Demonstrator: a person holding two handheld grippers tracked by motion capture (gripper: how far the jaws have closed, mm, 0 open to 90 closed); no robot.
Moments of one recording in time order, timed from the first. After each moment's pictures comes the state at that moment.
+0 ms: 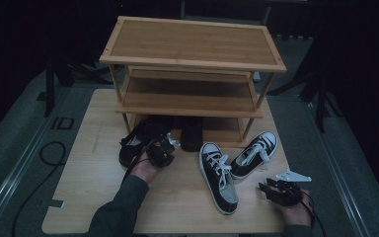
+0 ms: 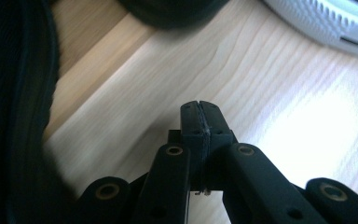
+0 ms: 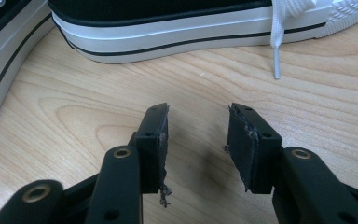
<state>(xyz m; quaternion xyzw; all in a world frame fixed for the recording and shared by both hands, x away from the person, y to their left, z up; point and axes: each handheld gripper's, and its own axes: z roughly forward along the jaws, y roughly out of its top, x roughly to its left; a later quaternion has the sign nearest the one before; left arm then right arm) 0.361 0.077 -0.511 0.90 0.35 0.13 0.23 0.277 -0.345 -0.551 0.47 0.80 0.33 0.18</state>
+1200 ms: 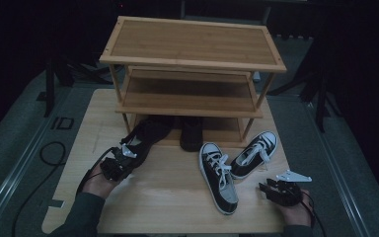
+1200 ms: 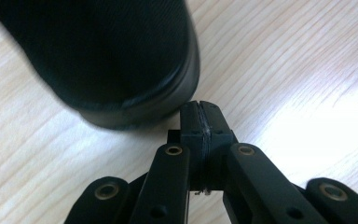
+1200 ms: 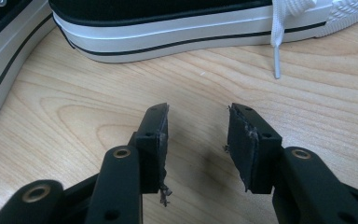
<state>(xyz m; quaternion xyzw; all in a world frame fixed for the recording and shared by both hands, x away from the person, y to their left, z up) 0.311 0.191 -0.511 0.88 0.41 0.14 0.19 0.277 -0.346 -0.551 0.47 0.80 0.33 0.18</state>
